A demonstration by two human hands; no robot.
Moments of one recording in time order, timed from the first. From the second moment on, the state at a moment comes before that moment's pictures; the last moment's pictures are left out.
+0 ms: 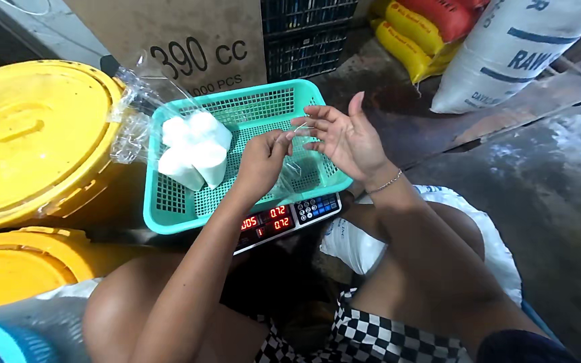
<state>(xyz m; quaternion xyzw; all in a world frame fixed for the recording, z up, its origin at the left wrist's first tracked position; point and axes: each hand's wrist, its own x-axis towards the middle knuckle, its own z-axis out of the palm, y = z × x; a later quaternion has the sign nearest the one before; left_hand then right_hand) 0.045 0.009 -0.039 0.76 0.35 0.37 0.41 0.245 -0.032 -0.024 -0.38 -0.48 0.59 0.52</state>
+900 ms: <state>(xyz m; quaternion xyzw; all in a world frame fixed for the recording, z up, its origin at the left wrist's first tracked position) 0.046 0.000 -0.033 0.77 0.32 0.40 0.38 0.227 -0.052 -0.010 -0.55 -0.61 0.32 0.47</state>
